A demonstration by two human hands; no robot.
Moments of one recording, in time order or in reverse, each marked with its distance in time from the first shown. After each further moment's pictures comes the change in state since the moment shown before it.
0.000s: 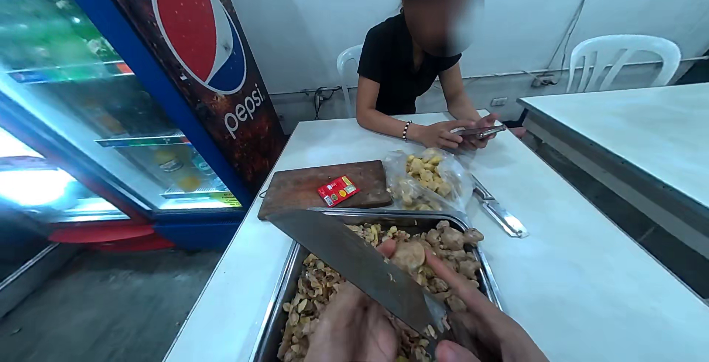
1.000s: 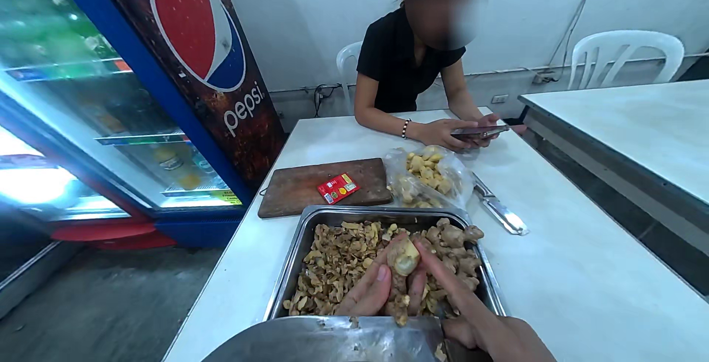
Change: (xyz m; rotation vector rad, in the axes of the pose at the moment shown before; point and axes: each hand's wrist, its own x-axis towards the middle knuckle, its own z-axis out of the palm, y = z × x) left_hand 0.003 -0.009 0.003 0.079 -0.042 -0.039; right_hand 0.000 -0.016 -0.001 -0.460 -0.050 -0.065
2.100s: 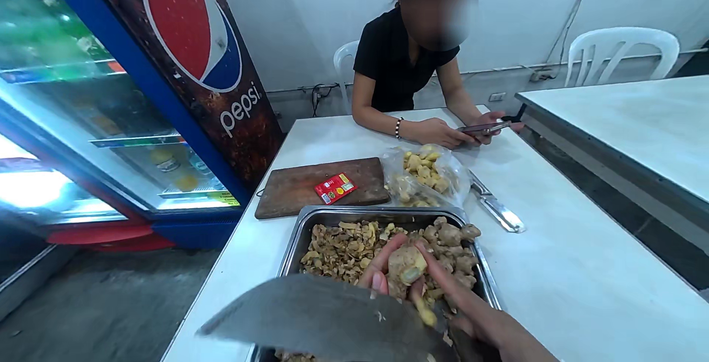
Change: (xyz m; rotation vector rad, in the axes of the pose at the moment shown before) left_hand 0.001 -0.010 -0.003 0.231 -0.106 0.197; right_hand -0.002 0.018 -0.004 0.255 -0.067 -0.003
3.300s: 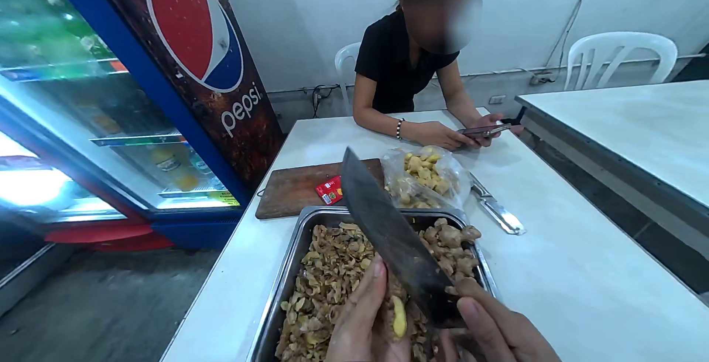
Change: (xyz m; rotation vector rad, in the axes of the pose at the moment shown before) left_hand -0.002 0.004 0.016 -0.194 0.259 -0.111; right_hand -0.002 -0.001 0.013 -0.025 0.245 -0.074
